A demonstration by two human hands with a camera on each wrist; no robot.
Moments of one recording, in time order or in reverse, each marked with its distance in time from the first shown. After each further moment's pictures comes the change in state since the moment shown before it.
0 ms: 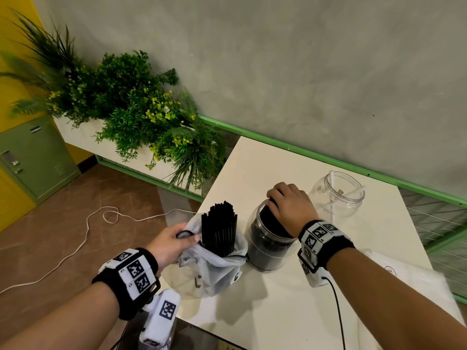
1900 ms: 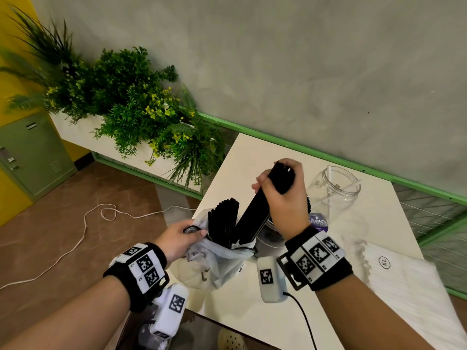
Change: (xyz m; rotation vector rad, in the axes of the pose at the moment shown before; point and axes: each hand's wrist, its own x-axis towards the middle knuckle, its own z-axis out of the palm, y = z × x) left_hand -0.018 0.006 0.010 0.038 -0.007 0.019; right_hand -0.017 -0.105 -0.081 1.321 0.431 0.342
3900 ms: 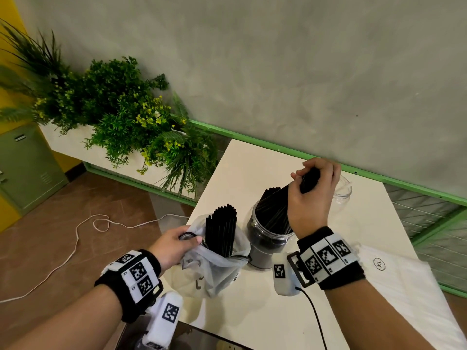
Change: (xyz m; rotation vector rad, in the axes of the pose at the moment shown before) left_hand 0.007 0.004 0.001 0.044 -0.032 -0.018; right_hand 0.020 0.001 -0.042 -0.327 0.331 -0.377
